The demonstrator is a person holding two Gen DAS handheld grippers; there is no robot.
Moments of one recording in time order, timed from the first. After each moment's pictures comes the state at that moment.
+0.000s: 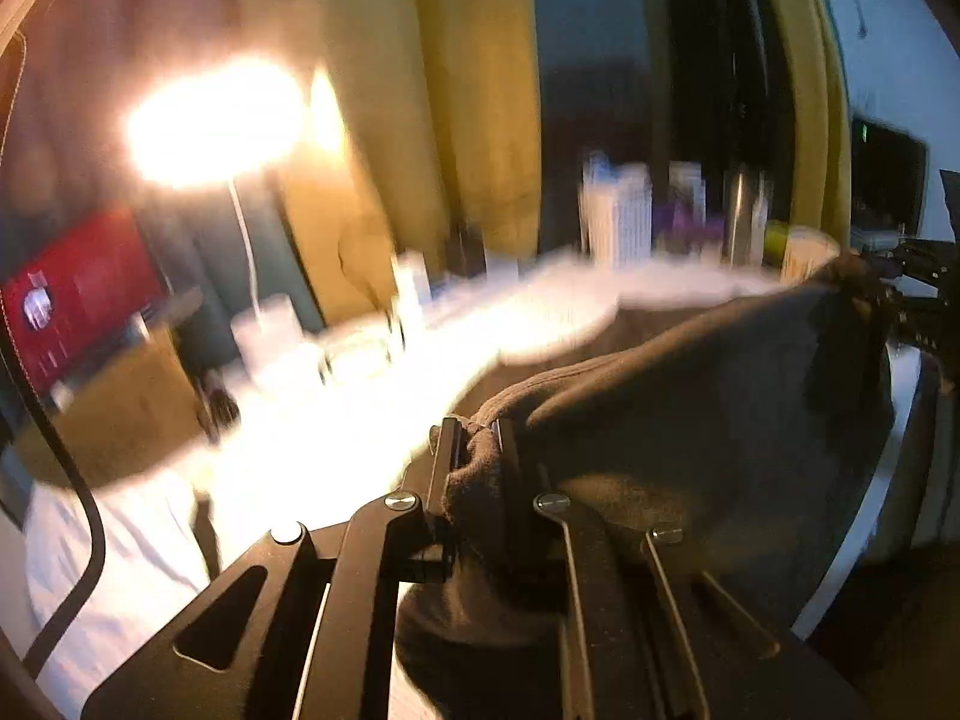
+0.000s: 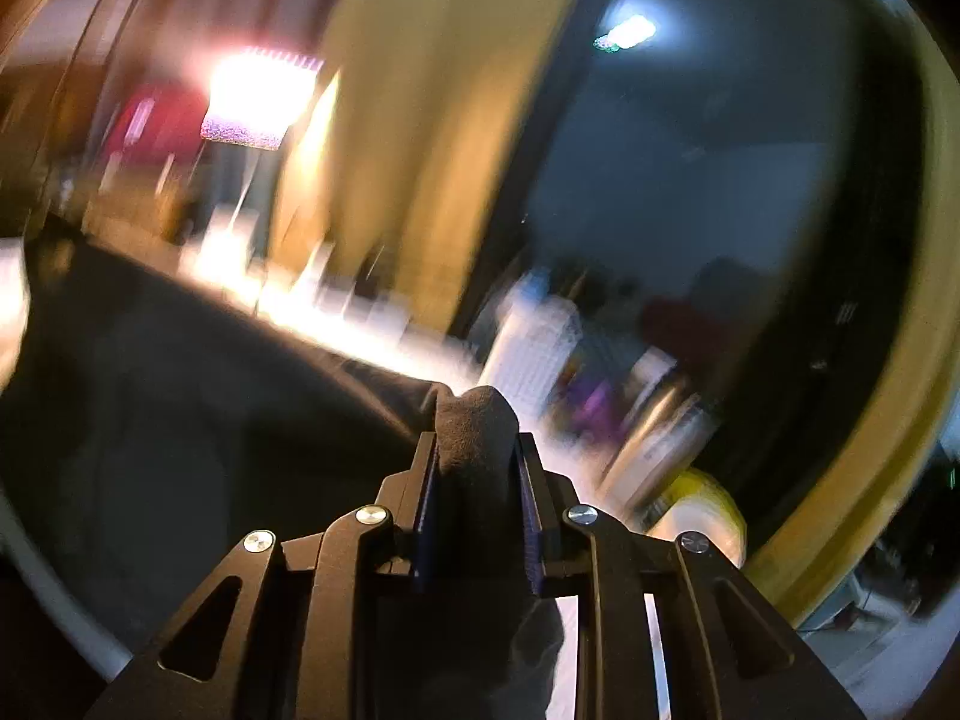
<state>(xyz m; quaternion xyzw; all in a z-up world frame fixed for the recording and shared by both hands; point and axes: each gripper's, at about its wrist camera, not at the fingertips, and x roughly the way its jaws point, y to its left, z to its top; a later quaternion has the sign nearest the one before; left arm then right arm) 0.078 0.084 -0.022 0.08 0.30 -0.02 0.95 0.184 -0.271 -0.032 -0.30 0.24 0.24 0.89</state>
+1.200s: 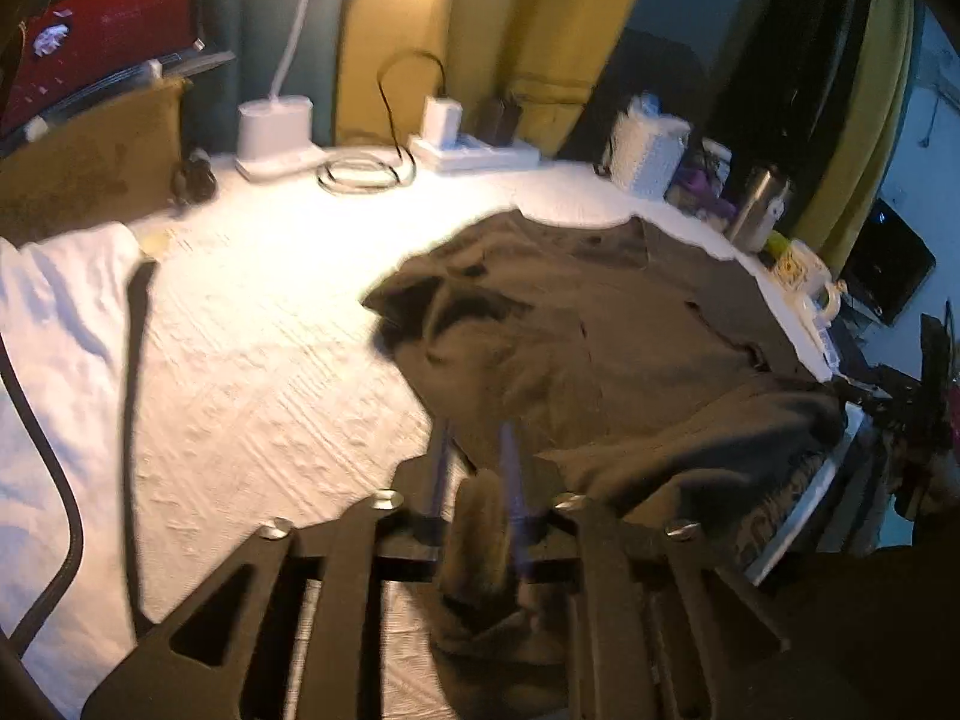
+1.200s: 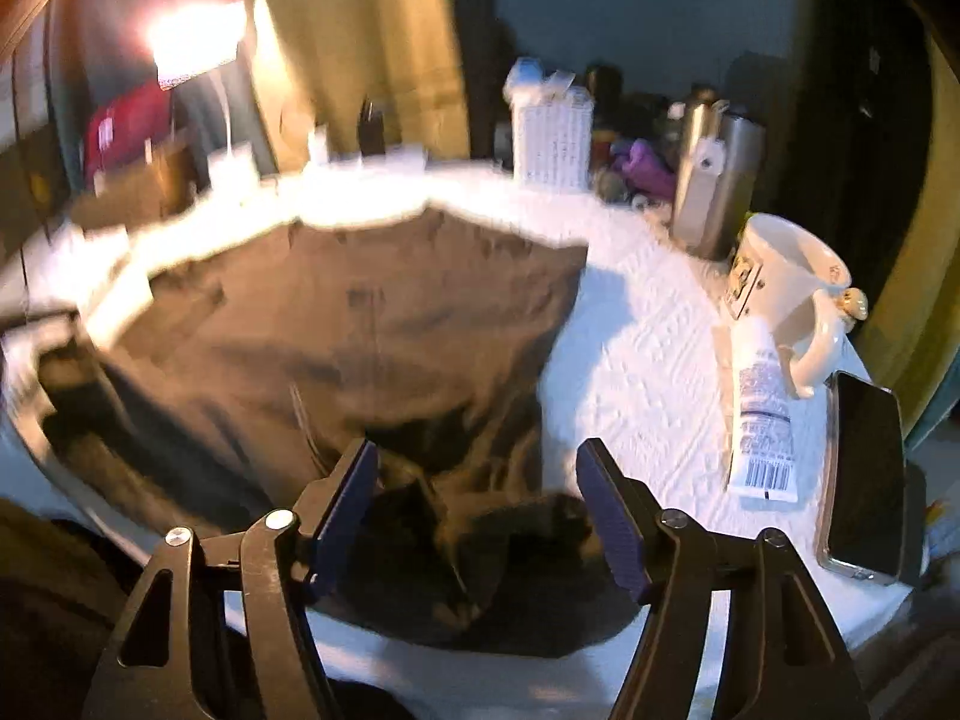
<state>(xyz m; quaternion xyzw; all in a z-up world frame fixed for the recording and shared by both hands) 0.049 0.134 -0.079 -0.10 0.40 -0.05 0.91 0.184 -0.342 -0.088 -0.15 0.41 0.25 0.87</state>
